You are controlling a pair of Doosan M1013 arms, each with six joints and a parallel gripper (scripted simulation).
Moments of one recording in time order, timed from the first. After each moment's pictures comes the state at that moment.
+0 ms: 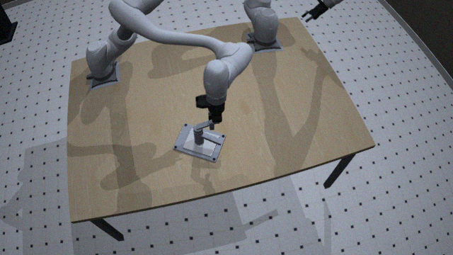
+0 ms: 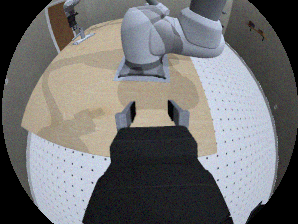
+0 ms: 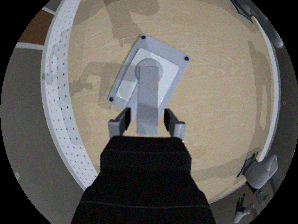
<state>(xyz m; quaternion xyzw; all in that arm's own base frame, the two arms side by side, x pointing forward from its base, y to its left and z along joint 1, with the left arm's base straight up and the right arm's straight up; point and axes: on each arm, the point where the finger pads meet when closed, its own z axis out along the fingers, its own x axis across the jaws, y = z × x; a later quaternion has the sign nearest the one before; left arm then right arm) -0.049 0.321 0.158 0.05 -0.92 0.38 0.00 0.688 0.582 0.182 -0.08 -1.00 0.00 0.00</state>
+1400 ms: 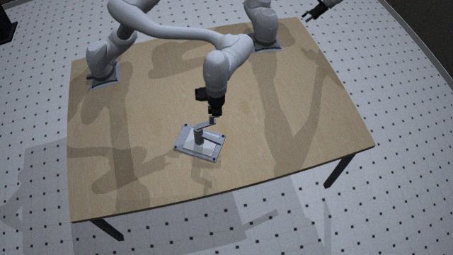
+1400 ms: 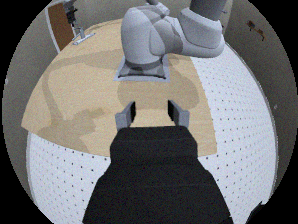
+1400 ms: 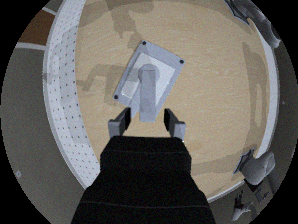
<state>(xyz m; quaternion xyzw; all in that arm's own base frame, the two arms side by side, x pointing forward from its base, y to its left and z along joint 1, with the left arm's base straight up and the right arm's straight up) -0.049 0.321 0.158 0.05 -0.92 0.38 0.00 0.688 0.582 0.234 -0.08 -1.00 0.00 0.00</state>
